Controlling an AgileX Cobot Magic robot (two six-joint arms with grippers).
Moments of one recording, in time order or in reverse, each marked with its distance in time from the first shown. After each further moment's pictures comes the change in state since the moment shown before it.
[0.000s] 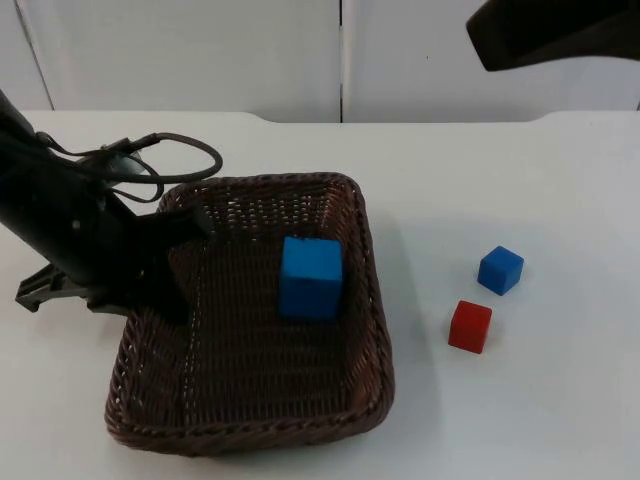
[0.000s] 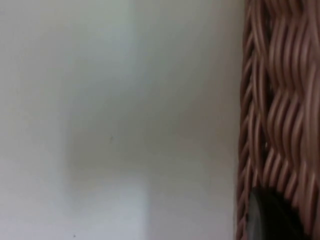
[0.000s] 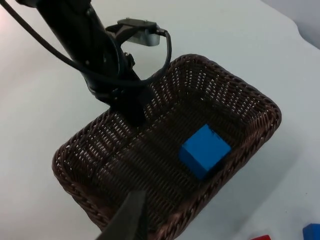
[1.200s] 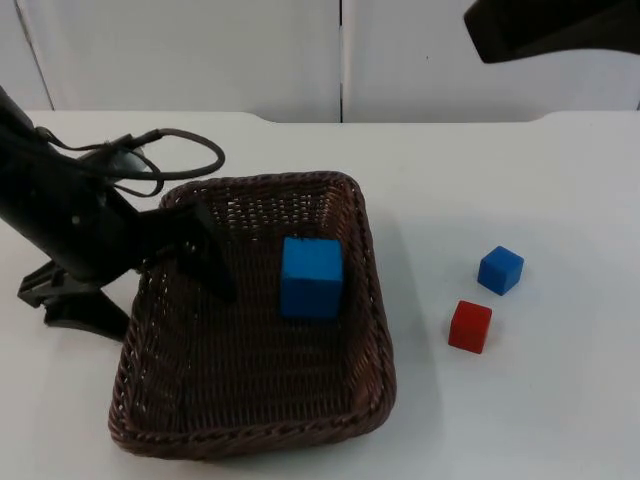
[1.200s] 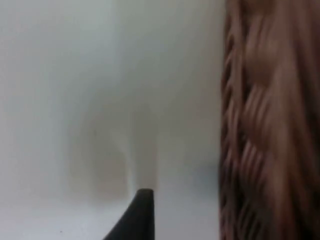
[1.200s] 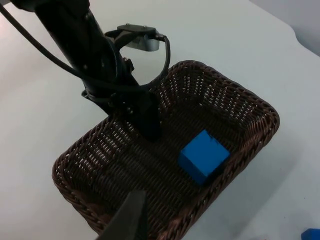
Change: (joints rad) right arm 0.000 0.000 0.000 0.000 -0.014 0.000; left arm 0.000 -0.022 -0.002 -0.002 0.021 0.012
